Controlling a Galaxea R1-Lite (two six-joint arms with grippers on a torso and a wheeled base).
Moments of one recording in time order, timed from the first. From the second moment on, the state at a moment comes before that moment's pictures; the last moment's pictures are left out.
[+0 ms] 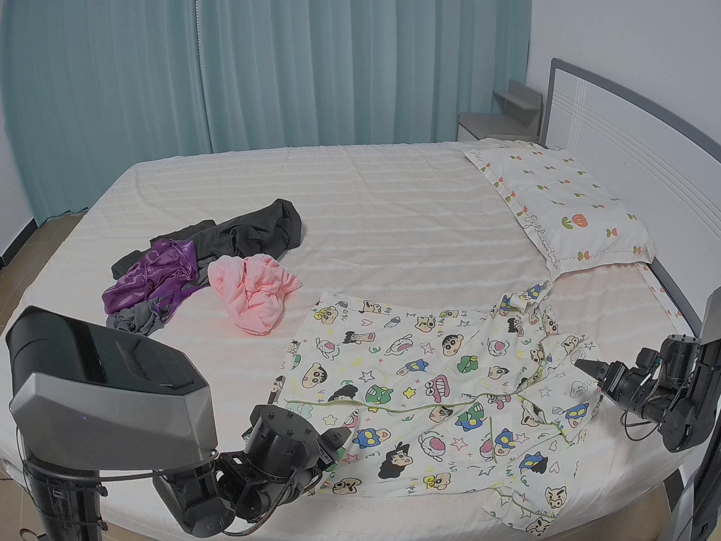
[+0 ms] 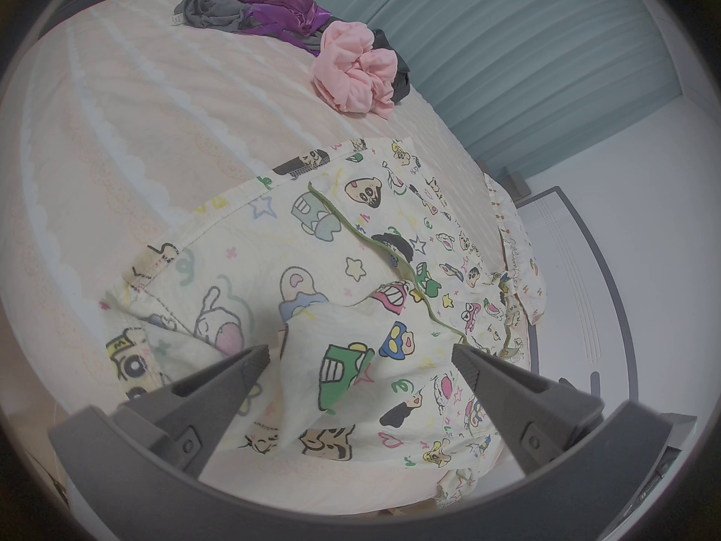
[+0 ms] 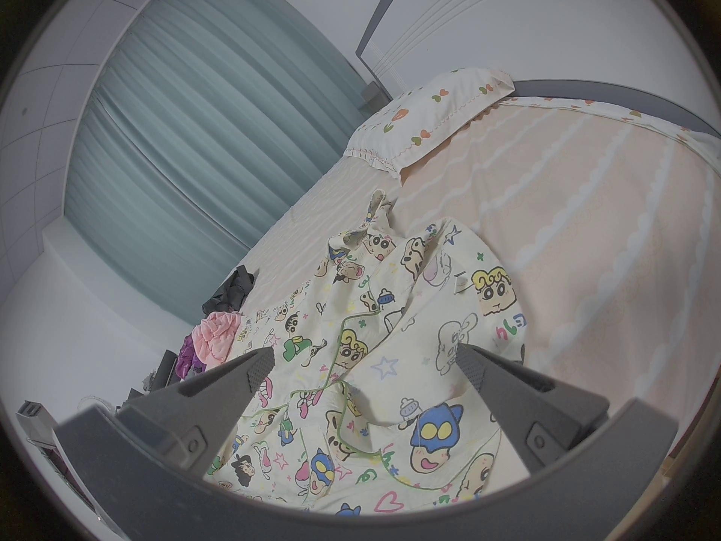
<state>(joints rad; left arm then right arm) -0.74 2.23 -0.43 -1.09 0.24 -1.24 -0.20 2.20 -0.15 -1.55 0.41 0.53</state>
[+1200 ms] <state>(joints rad) -0.54 2.28 -0.42 -1.37 0.28 -0.78 -0.20 2.20 -0.14 -1.55 0.41 0.52</state>
